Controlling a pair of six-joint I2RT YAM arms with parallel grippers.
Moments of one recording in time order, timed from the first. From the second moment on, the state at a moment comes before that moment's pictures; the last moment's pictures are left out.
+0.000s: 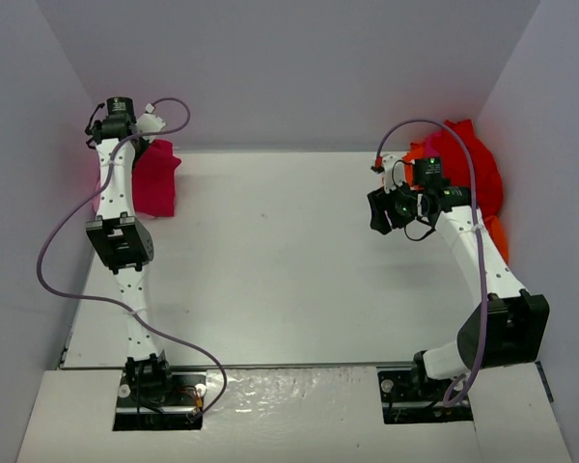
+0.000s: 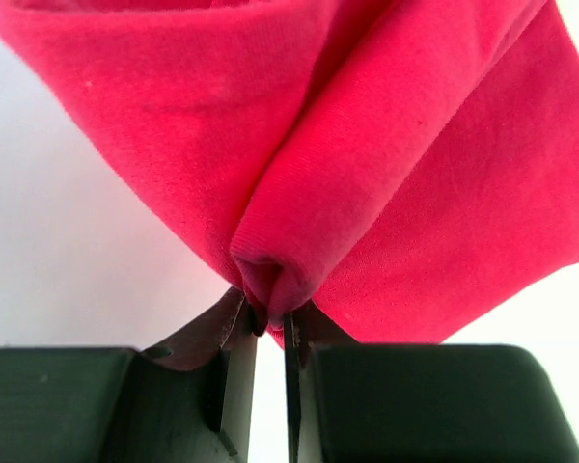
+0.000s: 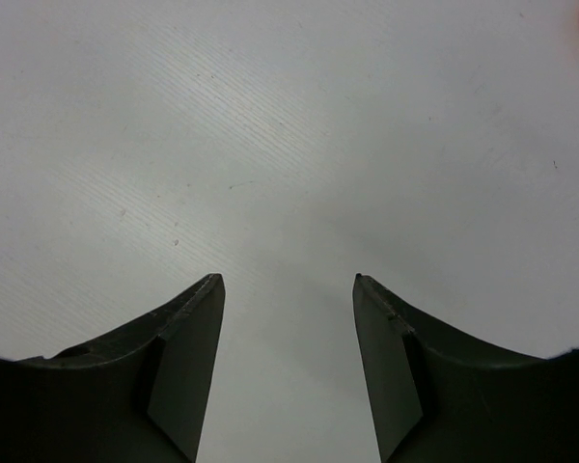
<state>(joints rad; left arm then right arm) 0.16 2.47 2.73 -1.17 -0.15 0.77 0.11 1.43 1.28 -0.75 -0.36 -0.37</state>
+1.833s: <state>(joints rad) 0.29 2.33 2.66 -0.88 -0.11 0.41 0.11 1.47 1.23 -0.71 -0.32 -0.38</state>
